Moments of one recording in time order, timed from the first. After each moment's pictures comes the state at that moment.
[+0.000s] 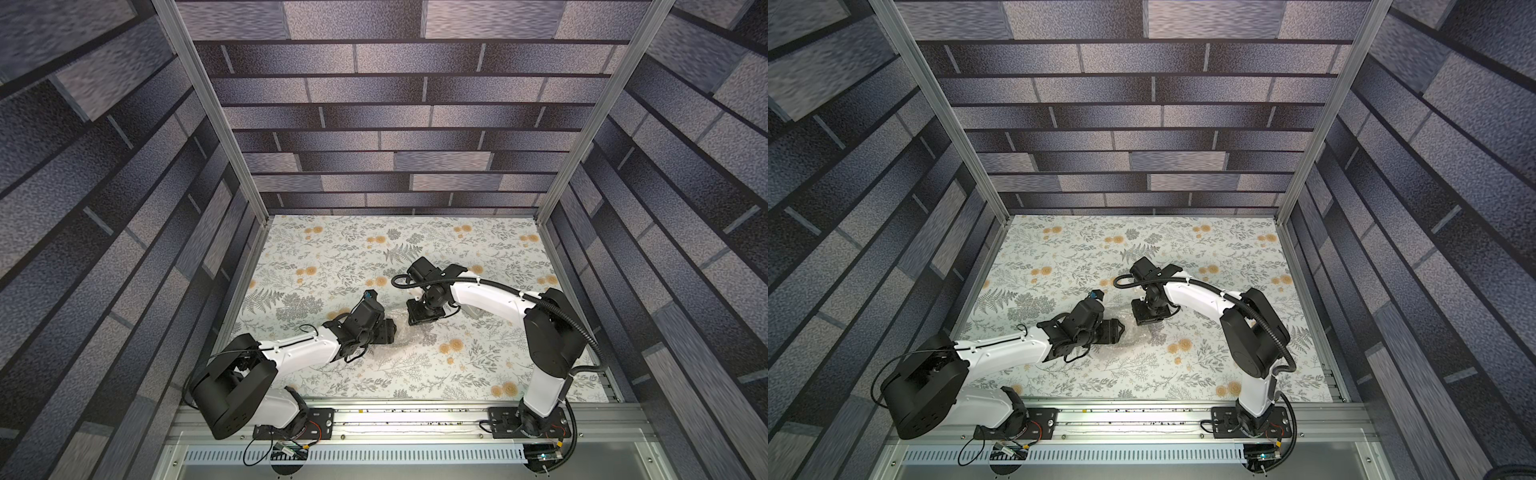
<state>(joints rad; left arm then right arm) -0.77 1.38 0.57 -0.06 0.03 -0.67 0.77 1.82 1.32 -0.84 -0.27 0.42</state>
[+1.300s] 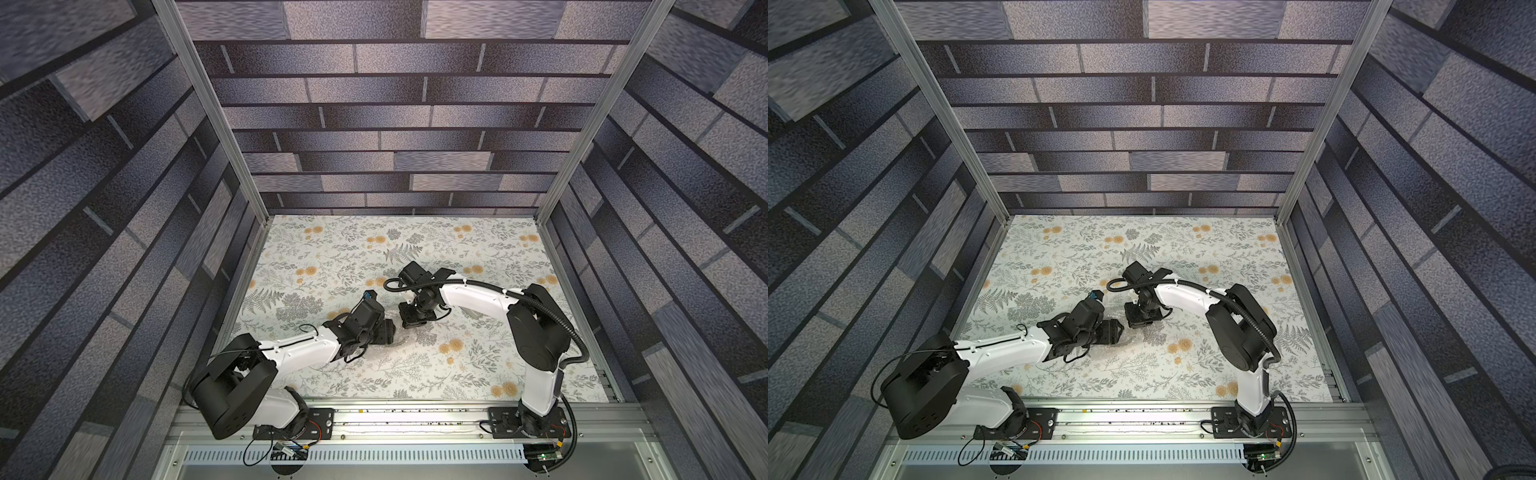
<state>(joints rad) -0.77 1.38 0.57 -0.07 0.02 -0.66 0.81 1.90 1.33 -0.77 -0.31 0.46</state>
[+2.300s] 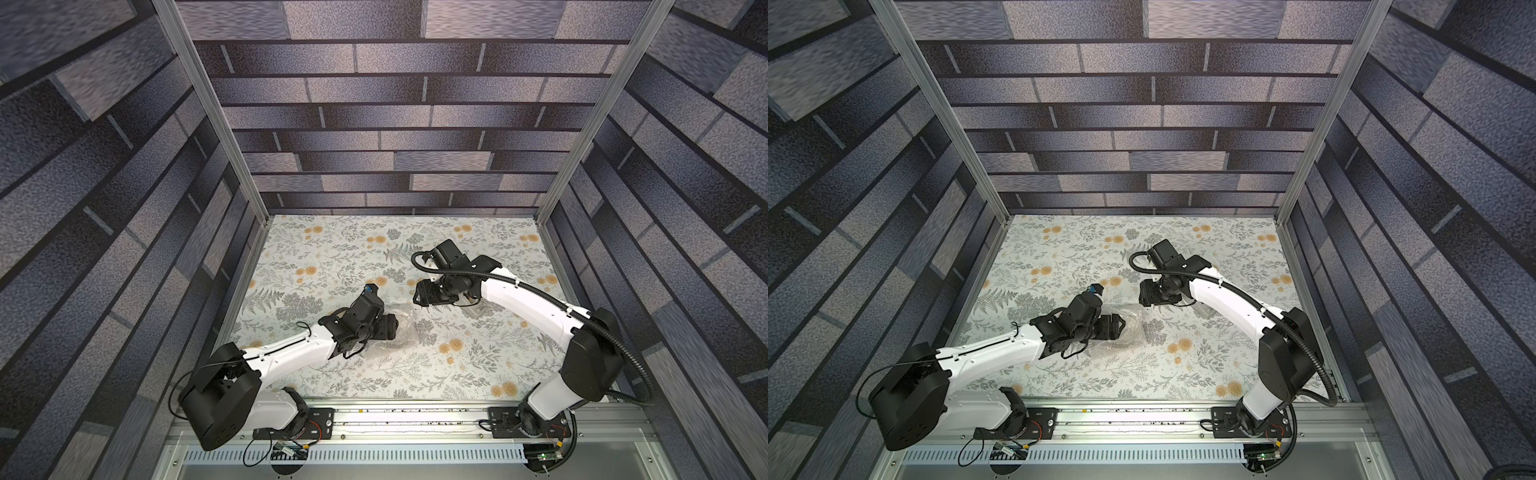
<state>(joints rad) -0.77 1.27 0.67 -0.22 0.02 -0.62 0.69 1.60 1.31 -0.83 -0.22 0.44</state>
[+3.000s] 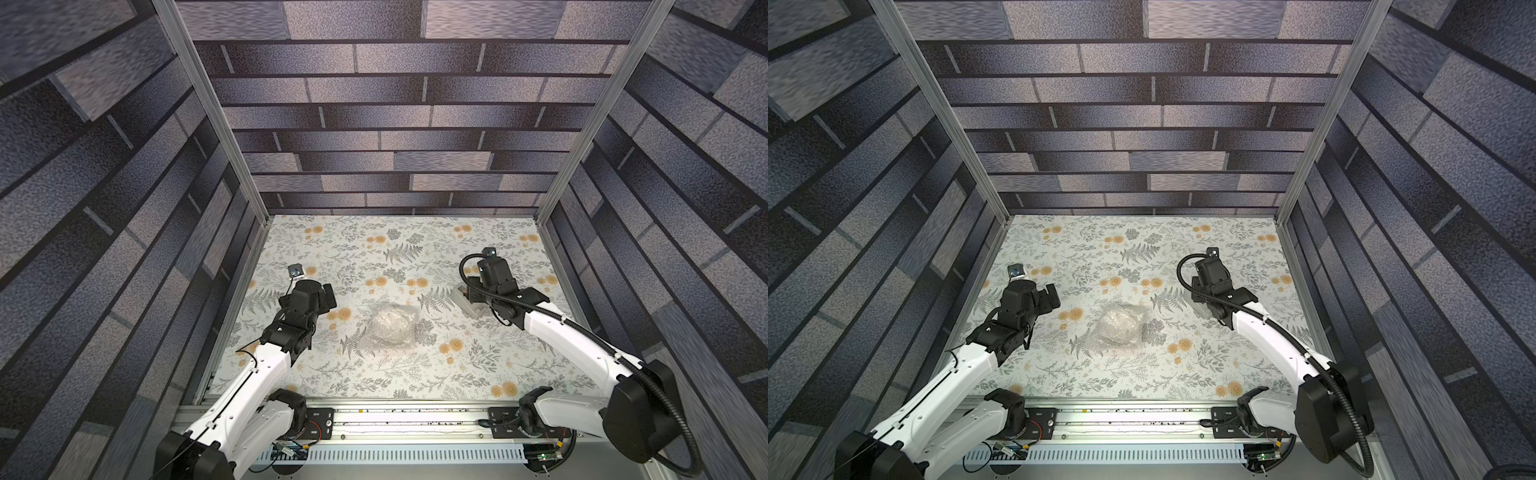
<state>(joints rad) -0.27 0.90 0.52 -0.20 -0.41 -0.34 0.44 1.22 0.77 -0.34 0.39 0.25</state>
